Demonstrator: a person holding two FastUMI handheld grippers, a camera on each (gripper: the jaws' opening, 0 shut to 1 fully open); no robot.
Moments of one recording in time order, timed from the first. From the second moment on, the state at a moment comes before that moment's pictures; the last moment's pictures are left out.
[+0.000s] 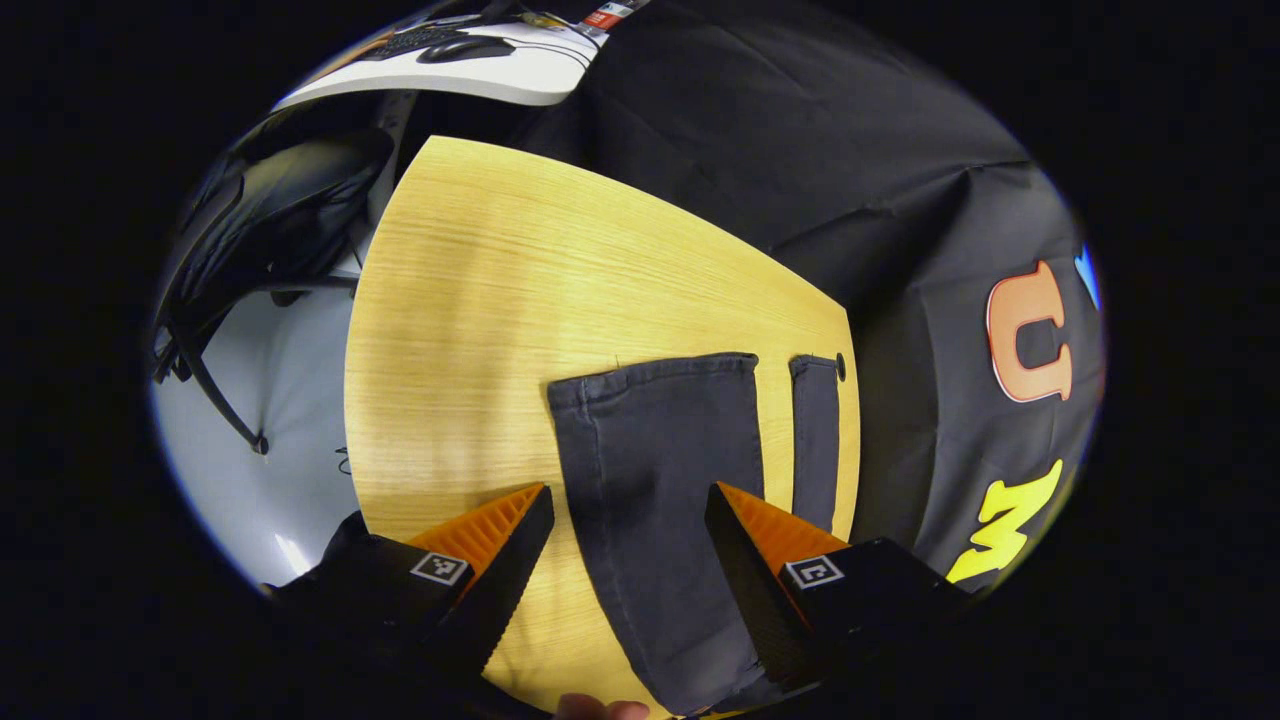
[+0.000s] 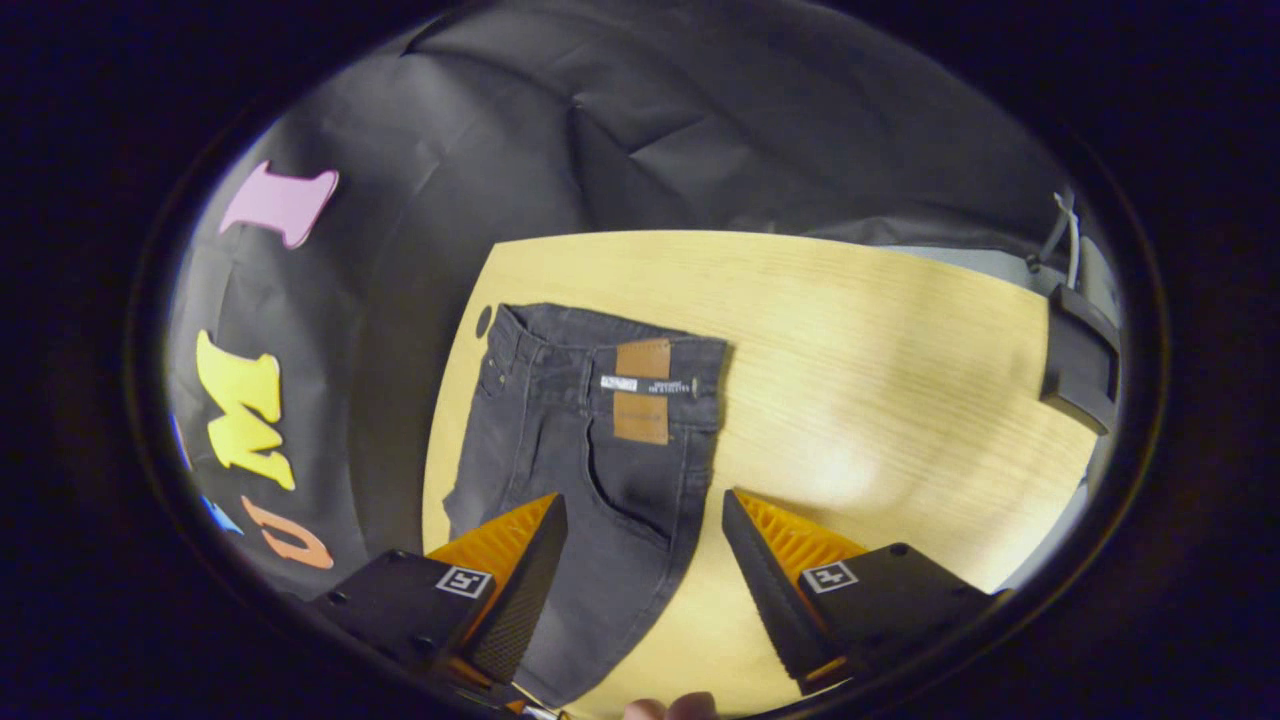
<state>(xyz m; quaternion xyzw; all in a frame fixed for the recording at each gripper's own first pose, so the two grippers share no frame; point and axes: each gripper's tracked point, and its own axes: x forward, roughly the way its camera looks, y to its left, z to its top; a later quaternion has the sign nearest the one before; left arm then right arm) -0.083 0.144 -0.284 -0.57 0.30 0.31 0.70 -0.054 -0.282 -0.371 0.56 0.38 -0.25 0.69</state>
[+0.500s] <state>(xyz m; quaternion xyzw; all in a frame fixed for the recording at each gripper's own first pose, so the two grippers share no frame) -0.042 0.160 -0.284 -0.57 0.29 0.29 0.71 -0.028 -0.301 -0.370 0.57 0.36 -0.24 0.70</state>
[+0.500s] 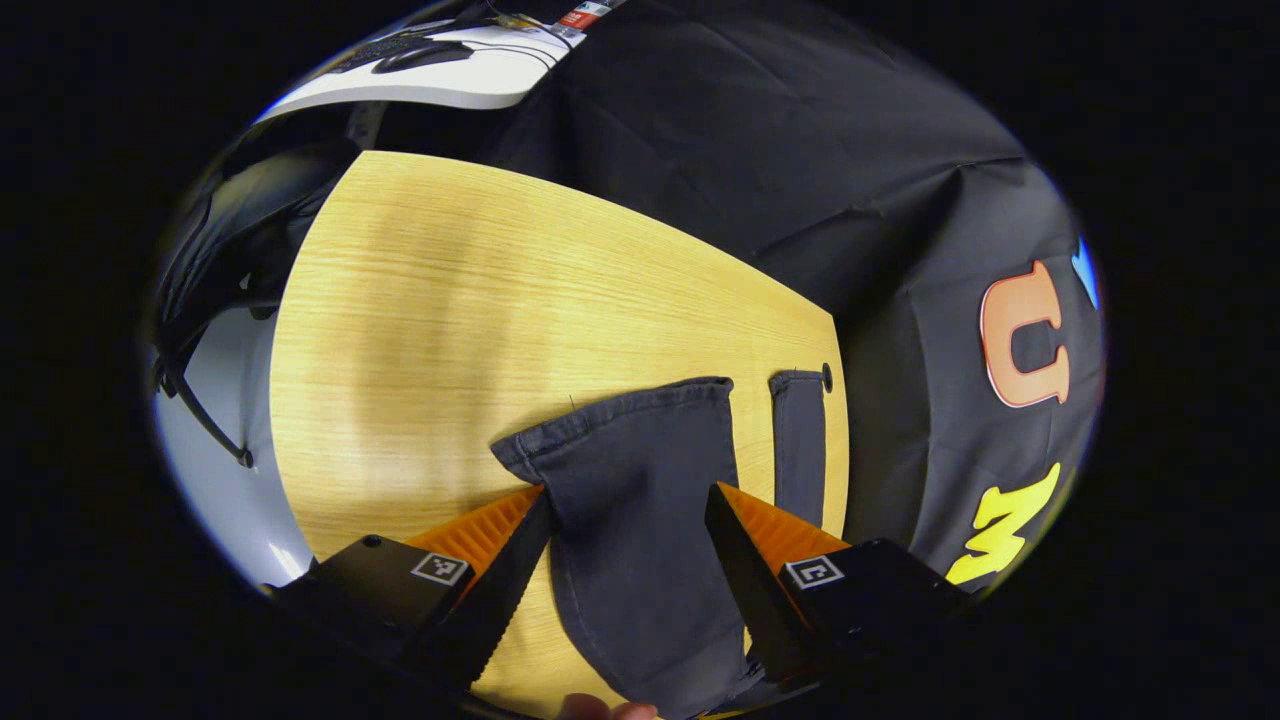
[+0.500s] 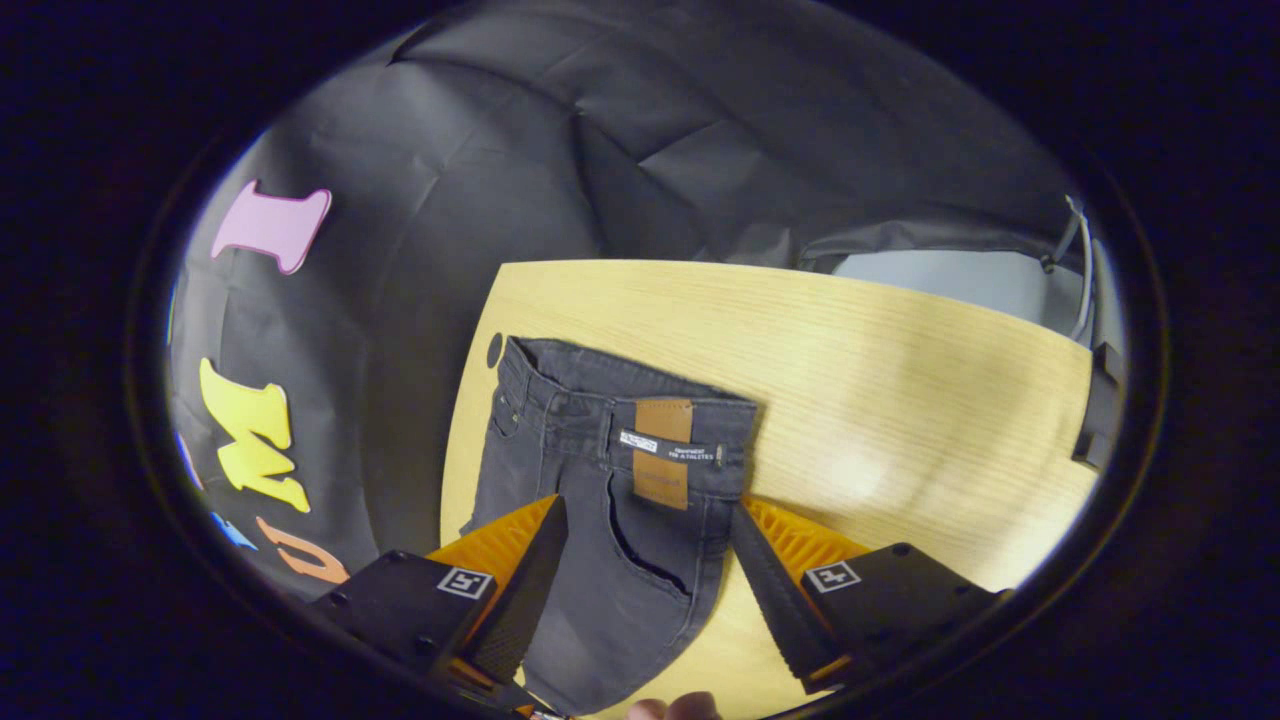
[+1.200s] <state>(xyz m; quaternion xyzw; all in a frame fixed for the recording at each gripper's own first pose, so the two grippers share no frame) -0.019 0.162 -0.304 -0.55 0.35 0.29 0.70 -0.046 -0.310 -0.387 0.57 0.41 -0.30 0.65</state>
